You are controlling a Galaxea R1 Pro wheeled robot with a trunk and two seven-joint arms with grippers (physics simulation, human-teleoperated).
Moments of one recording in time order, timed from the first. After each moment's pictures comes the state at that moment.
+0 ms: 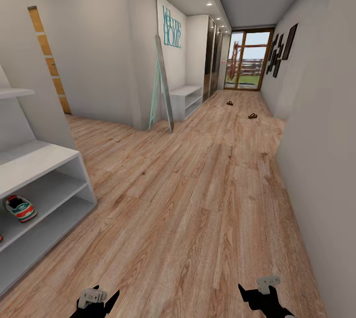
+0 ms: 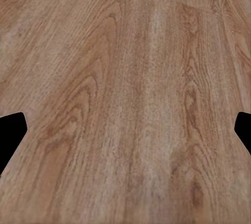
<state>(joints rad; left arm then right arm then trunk) -0.32 0.11 0.49 -0.32 -0.21 -0.45 -0.65 -0.46 -0.13 0.01 -0.13 -0.01 -0.37 0.19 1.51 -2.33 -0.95</state>
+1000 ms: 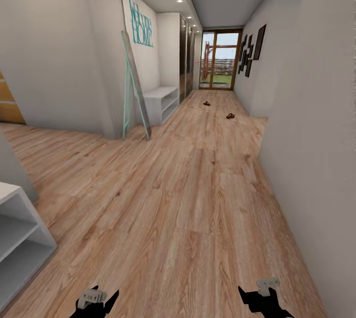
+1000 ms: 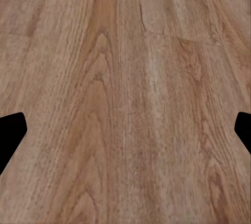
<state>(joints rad) -0.31 0.12 0.49 -0.32 -0.21 -0.45 -0.65 -0.46 -0.13 0.01 -0.12 -0.01 -0.37 0.19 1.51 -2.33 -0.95</state>
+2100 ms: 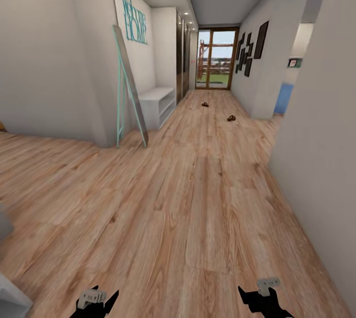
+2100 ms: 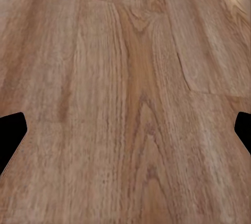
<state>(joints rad) -0.31 0.12 0.49 -0.32 -0.21 -0.45 -0.65 -0.46 -0.13 0.01 -0.12 -0.01 -0.37 0.19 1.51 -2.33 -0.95</state>
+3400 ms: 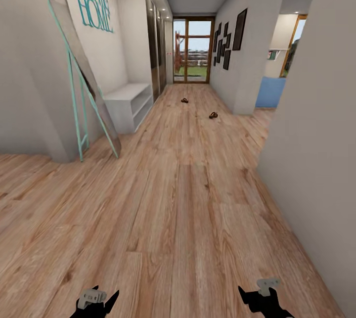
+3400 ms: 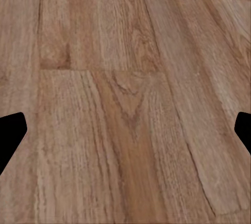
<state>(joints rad) -0.31 0.11 0.49 -0.32 -0.21 -0.45 -0.65 -0.46 -0.13 0.01 -0.12 -0.01 -0.37 0.19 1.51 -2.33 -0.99</state>
